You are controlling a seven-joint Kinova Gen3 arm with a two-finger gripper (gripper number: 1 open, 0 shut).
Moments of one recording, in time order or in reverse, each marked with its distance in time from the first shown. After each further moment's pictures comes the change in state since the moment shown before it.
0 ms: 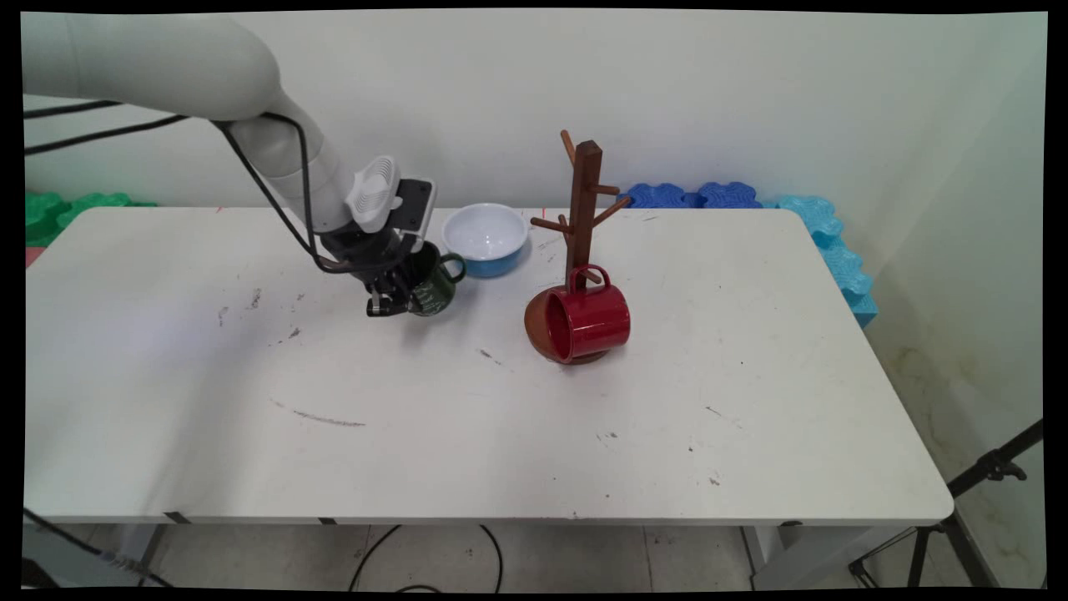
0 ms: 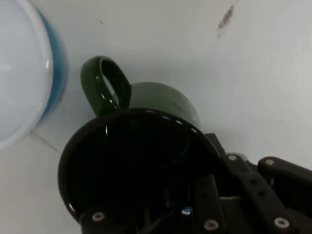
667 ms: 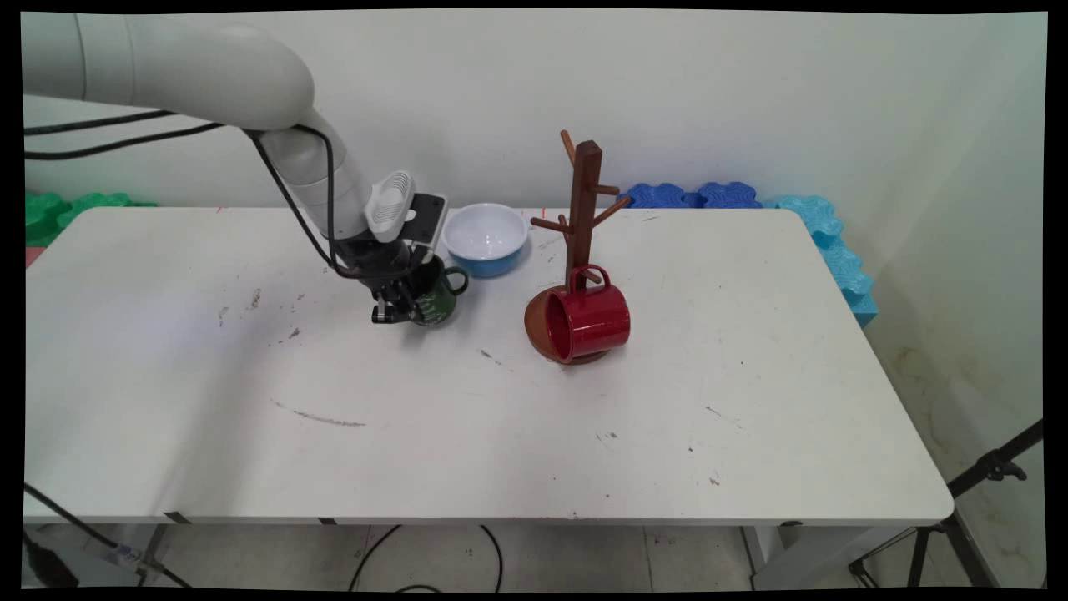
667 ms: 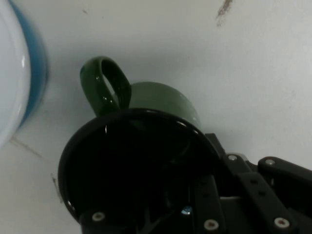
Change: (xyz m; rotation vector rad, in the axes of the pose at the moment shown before) arm 0.005 -0.011 0.024 -0.048 -0.040 0.023
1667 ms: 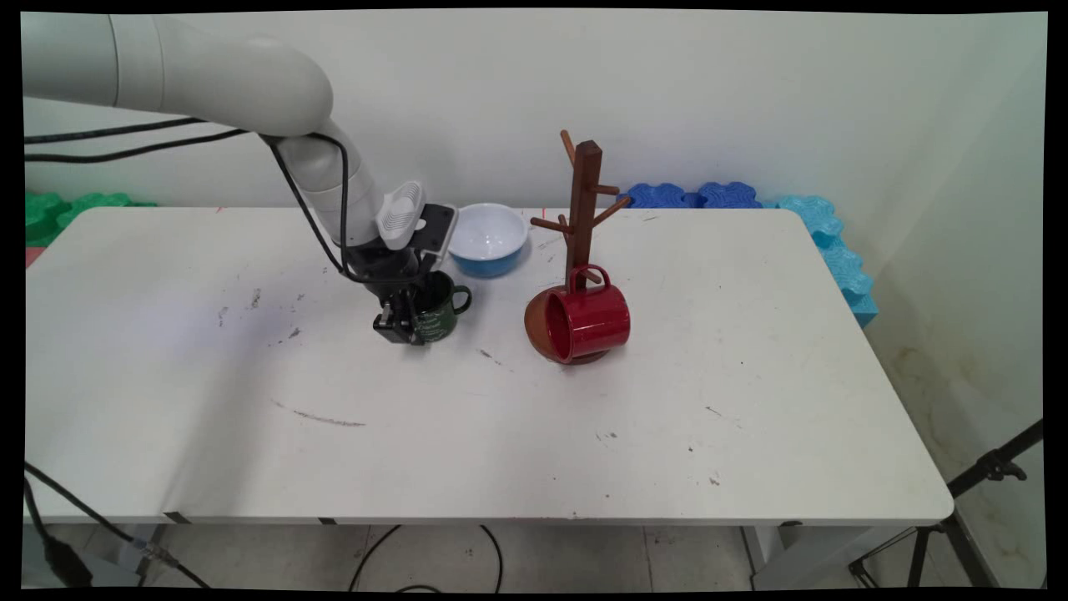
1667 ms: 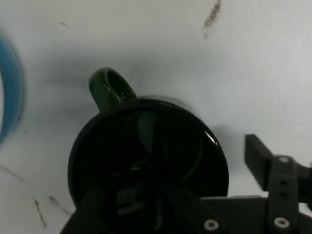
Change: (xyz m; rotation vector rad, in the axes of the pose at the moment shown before) arm 0.006 -0.004 0.015 -0.048 0.006 0.015
